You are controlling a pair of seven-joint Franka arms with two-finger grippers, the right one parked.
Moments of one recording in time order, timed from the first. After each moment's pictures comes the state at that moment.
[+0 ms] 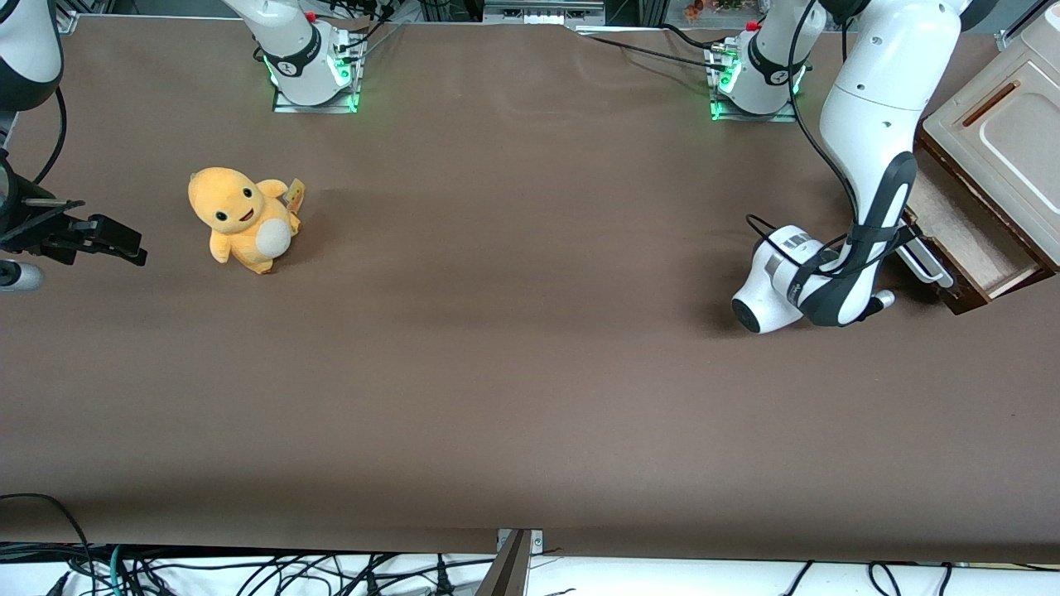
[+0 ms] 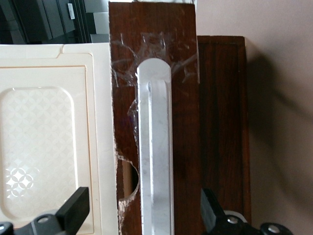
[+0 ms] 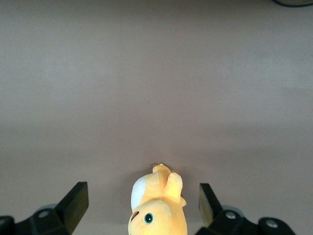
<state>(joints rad) -0.11 0.70 -0.09 -1.82 0.98 1.24 -1.07</state>
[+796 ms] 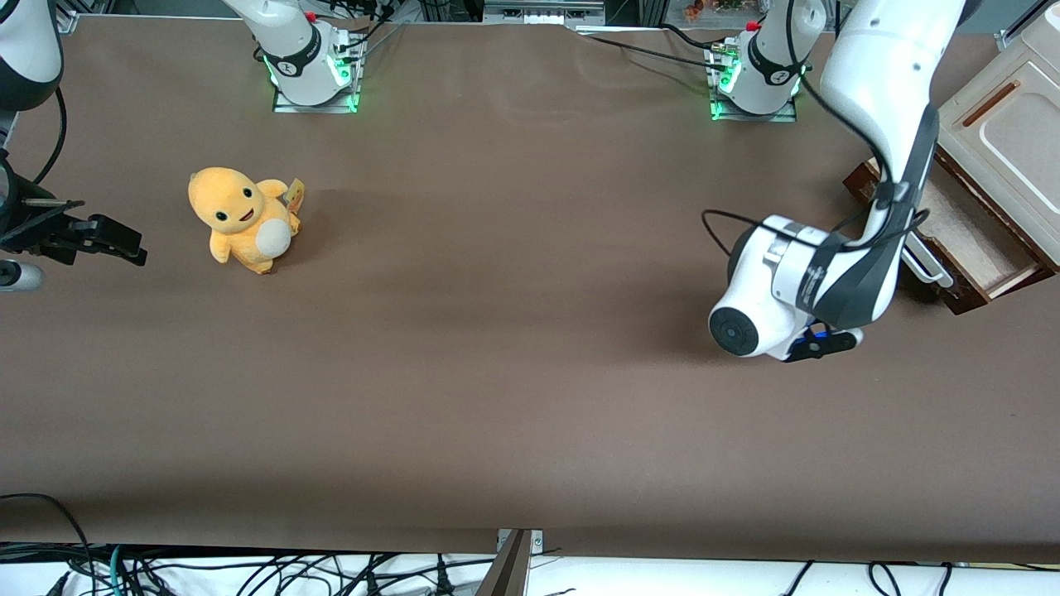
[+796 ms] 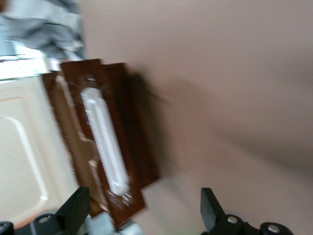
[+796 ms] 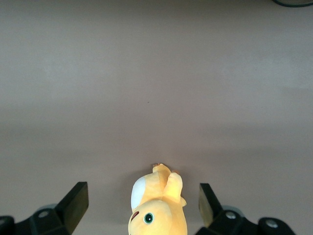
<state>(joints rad) -0.12 0.68 -0.30 -1.35 0.62 1.24 -0.74</state>
